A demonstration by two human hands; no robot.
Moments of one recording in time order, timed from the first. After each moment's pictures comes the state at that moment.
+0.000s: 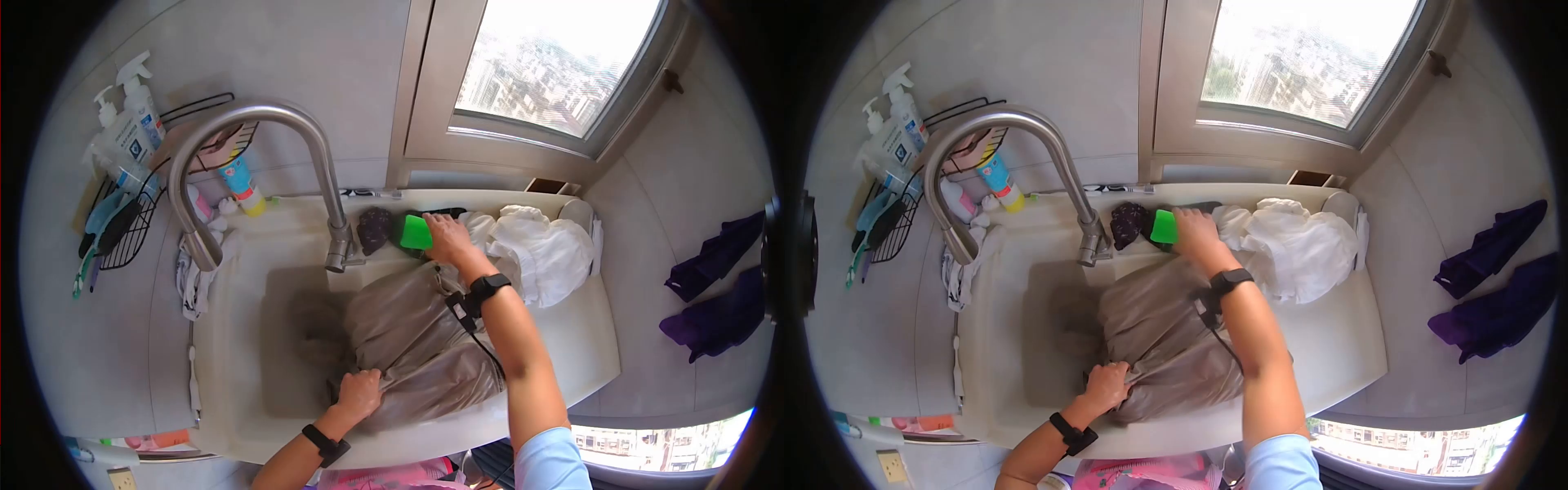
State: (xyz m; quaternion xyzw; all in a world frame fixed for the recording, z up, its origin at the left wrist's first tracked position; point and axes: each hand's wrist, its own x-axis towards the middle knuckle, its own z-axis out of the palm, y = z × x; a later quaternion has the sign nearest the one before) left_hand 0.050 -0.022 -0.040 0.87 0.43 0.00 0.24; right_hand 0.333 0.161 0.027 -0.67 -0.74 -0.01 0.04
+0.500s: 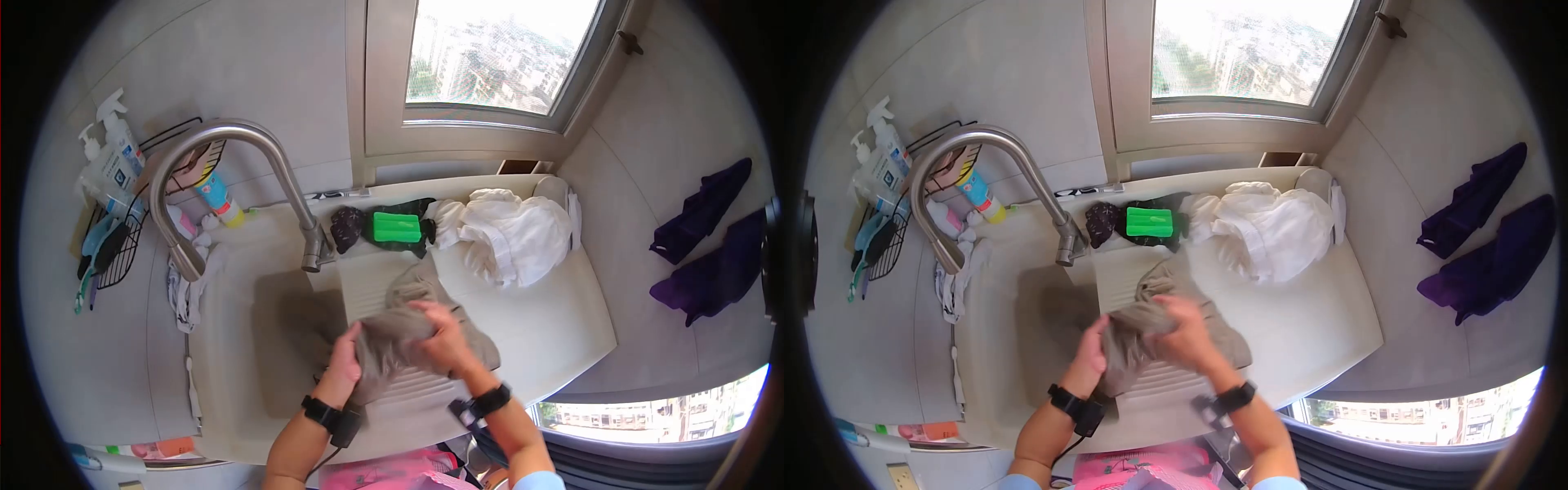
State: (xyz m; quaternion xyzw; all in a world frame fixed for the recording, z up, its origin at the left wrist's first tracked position) left_hand 0.097 0.024 -0.034 0.02 0.30 0.29 0.91; right_hand 0.274 -0.044 0.032 -0.61 -0.57 0.25 0.49
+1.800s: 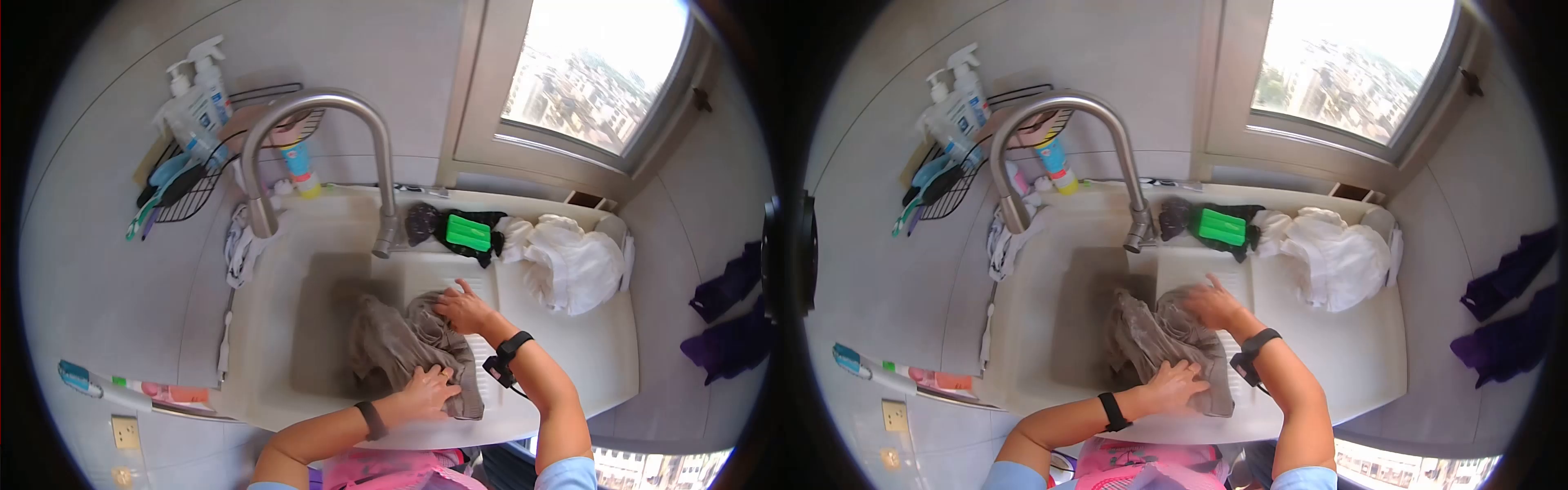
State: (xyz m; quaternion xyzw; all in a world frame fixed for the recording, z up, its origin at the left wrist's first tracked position) left_hand 0.092 -0.059 0.017 0.94 0.21 -0.03 0.25; right_hand 0.285 0.049 -0.023 -0.42 -0.90 0.05 -0.05
